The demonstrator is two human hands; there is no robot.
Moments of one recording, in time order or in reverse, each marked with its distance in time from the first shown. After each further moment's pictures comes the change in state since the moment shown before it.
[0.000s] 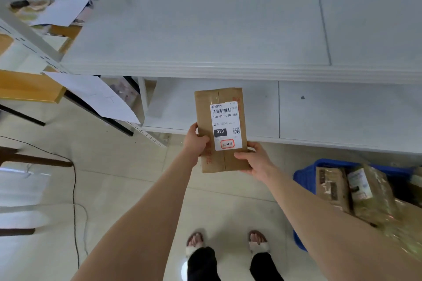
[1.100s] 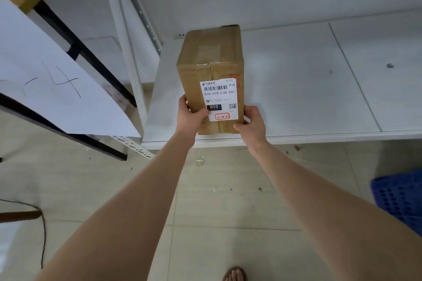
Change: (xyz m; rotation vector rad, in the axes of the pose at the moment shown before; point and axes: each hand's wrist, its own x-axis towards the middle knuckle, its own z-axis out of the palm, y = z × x) left_hand 0.323 -0.087 -0.100 -0.119 -0.001 0.373; right_hand 0.318 0.070 0.191 -0.225 0.257 -0.569
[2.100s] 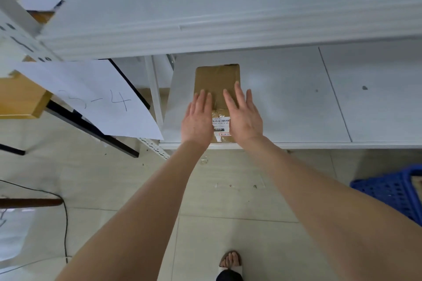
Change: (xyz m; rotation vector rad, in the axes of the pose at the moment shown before) left_hand -0.072 0.082 -0.024 1.214 0.018 0.573; right_hand -0.075 -0.136 -0.011 -1.116 -0.113 -0.504
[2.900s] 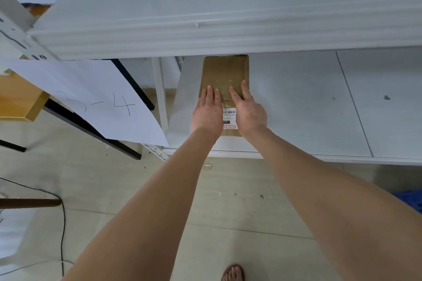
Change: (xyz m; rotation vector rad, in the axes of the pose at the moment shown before) left_hand 0.055 -0.012 0.016 0.066 -0.152 -0.094; right_hand 0.059 -0.009 0.011 -0.050 -0.077 0.073
